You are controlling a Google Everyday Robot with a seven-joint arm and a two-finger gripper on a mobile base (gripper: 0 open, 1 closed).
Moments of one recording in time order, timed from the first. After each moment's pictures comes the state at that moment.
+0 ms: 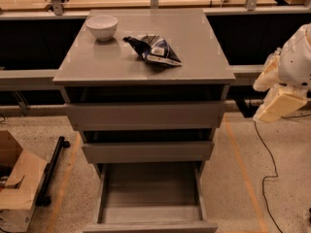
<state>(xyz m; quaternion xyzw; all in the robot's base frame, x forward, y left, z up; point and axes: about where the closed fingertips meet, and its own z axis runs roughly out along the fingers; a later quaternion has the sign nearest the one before) 0.448 -0.222 0.946 -0.61 0.77 -0.03 0.17</state>
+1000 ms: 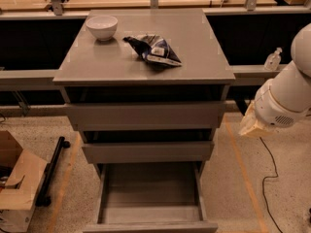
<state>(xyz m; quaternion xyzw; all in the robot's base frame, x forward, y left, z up) 0.472 -0.234 0.826 -0.63 0.76 -0.02 0.14</state>
